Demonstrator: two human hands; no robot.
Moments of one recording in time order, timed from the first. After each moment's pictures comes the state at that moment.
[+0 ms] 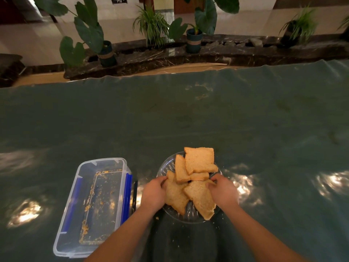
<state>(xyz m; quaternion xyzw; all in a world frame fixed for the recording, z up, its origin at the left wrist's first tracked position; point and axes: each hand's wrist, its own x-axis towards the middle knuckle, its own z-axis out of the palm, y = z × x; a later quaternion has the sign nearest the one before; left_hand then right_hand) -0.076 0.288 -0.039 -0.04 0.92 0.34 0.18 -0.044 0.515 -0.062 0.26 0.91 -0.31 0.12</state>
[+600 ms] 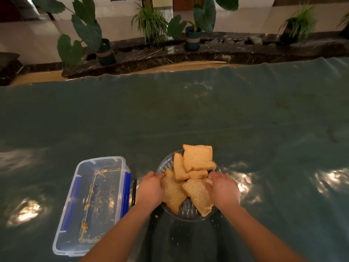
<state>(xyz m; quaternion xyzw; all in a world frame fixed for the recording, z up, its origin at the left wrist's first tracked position) -0.080 0.279 -0.034 0.05 0.97 0.21 0.13 -0.035 0.518 -0.060 0.10 0.99 -0.12 0.04</state>
